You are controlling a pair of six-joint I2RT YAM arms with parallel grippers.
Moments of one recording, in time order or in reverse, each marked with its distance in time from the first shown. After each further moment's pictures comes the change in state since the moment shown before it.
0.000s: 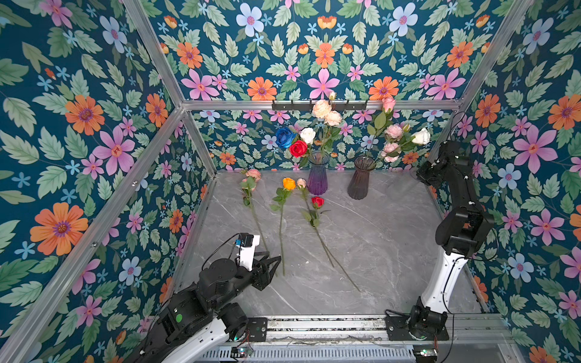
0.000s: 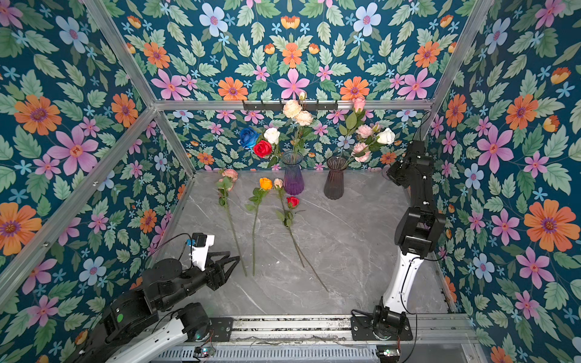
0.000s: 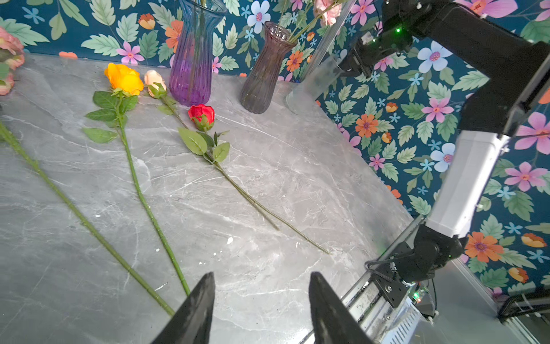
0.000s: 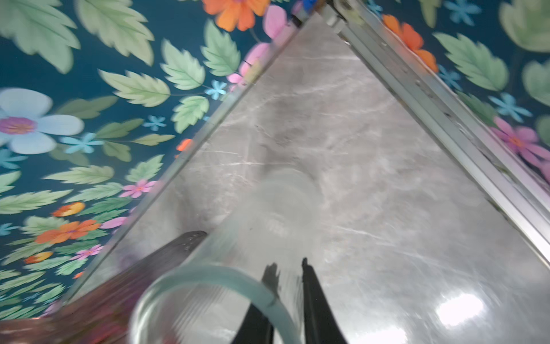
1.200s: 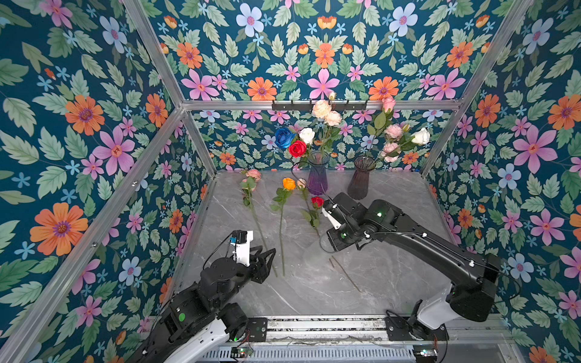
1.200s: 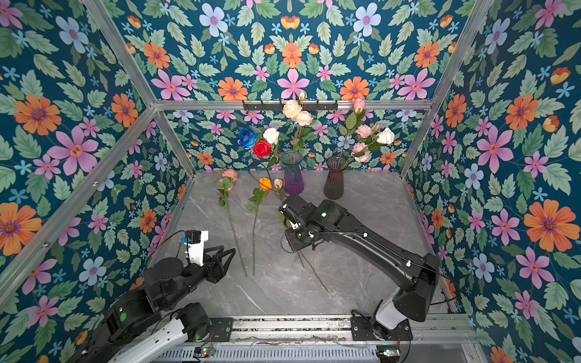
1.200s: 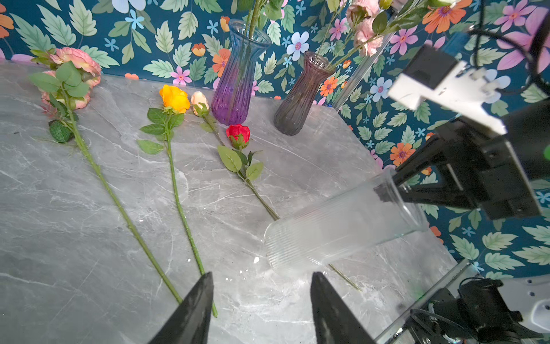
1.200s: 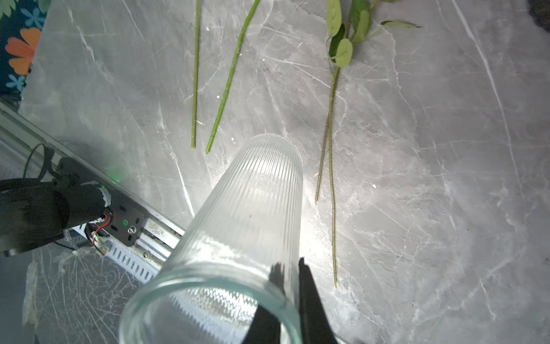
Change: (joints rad) left arm 0.016 -0.012 -0.016 0.030 -0.140 -0.017; right arm 1.238 -0.537 -0.422 -0.256 0.176 -0.105
